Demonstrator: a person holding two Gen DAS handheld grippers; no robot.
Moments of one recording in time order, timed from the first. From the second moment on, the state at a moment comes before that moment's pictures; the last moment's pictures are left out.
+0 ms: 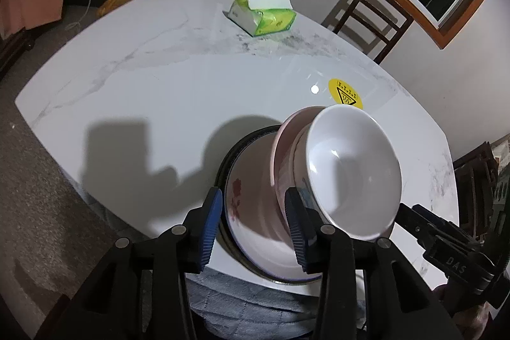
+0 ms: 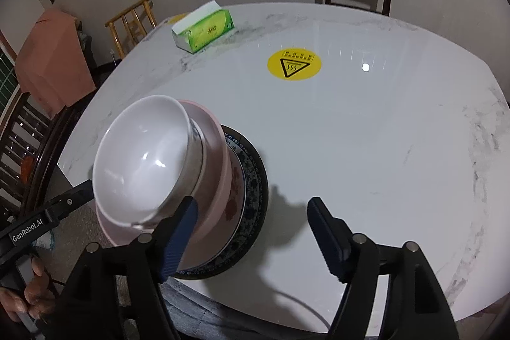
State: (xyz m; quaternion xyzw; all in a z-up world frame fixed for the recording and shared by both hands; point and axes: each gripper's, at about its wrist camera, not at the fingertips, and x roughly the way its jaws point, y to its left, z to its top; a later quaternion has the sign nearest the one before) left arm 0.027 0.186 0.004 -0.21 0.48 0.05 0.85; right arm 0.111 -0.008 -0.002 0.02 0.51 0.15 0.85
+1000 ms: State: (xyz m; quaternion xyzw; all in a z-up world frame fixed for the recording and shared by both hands) left arm -0.046 0.105 0.011 -0.05 0.41 0.10 0.91; right arm 0.004 -0.009 -0.009 -0.02 0.43 0.16 0.89
